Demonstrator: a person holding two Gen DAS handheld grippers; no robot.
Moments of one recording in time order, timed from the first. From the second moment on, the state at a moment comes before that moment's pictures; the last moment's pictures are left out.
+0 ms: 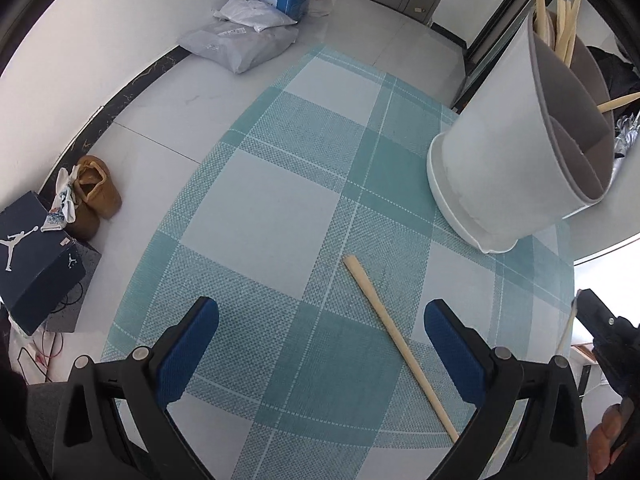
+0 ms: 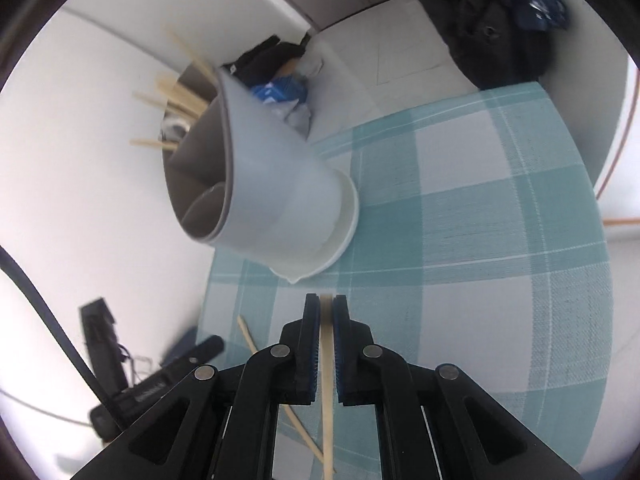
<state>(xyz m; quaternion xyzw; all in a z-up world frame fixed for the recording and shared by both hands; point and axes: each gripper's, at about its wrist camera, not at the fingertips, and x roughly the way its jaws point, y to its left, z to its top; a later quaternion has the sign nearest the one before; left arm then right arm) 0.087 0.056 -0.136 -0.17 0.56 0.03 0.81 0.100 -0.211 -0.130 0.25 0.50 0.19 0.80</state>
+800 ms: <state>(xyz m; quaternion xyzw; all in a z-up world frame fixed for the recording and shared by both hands) 0.117 0.002 -0.140 -0.10 0.57 0.07 0.81 0.092 -0.260 -0.081 0.26 0.44 0.23 0.83</state>
